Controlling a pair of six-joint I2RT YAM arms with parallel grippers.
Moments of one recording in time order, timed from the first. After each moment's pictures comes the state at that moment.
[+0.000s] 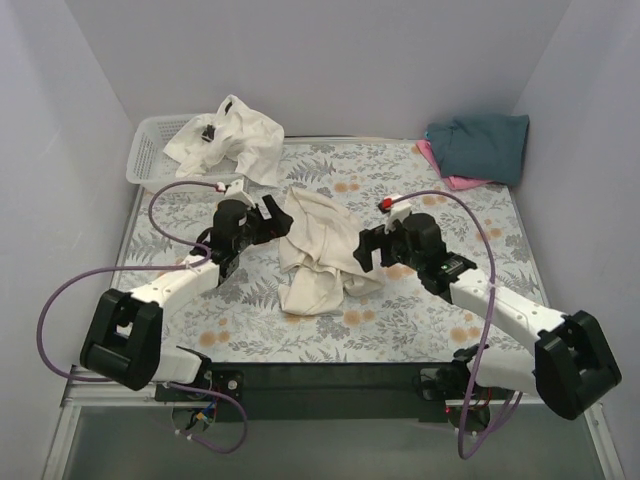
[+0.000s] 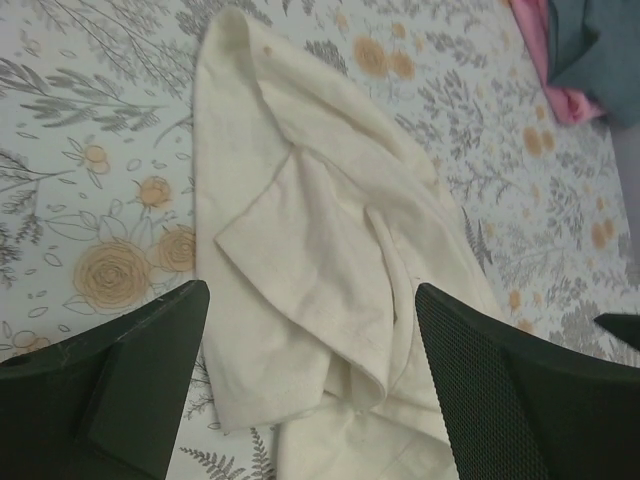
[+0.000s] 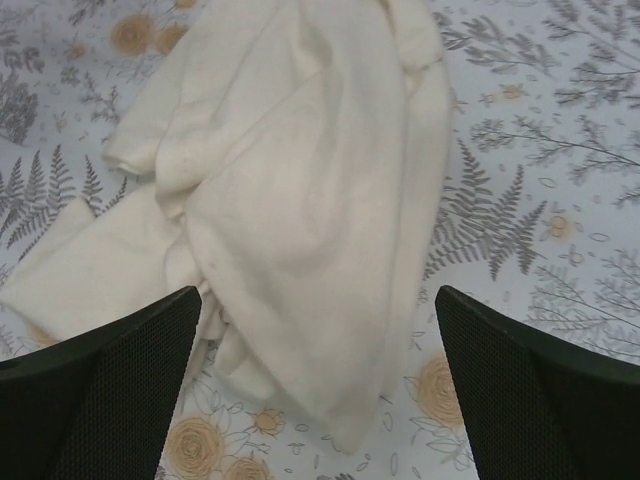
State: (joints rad) left arm -0.39 1.39 0.72 0.24 0.06 -0.60; right arm 0.56 1.14 0.64 0.05 -0.09 0.15
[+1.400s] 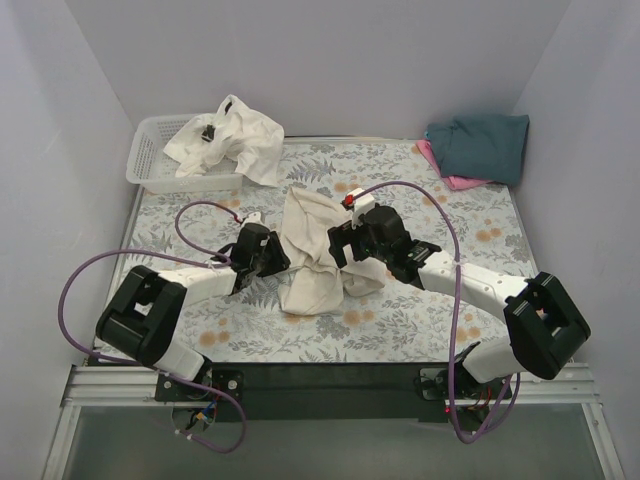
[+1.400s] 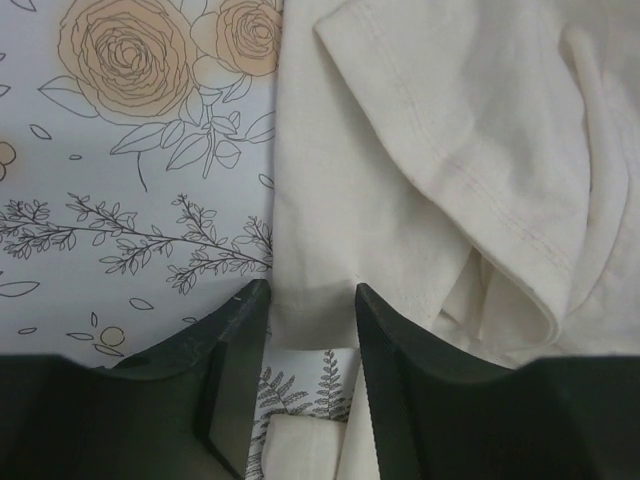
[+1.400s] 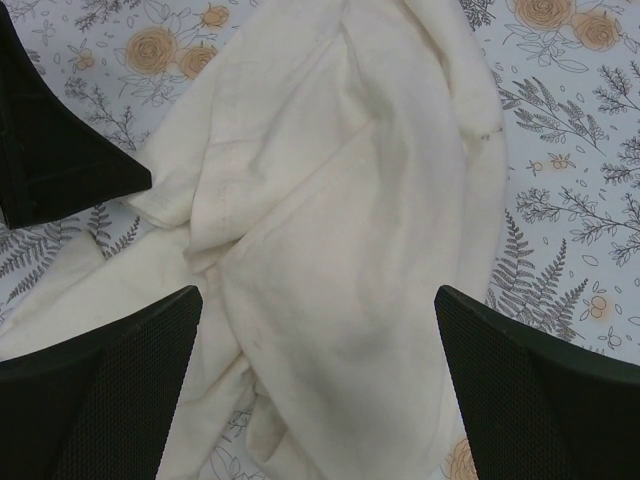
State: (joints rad) left arm -0.49 1.51 0.61 0.15 -0.06 -0.69; right arm 0.75 1.41 0.83 0.07 0.04 0.12
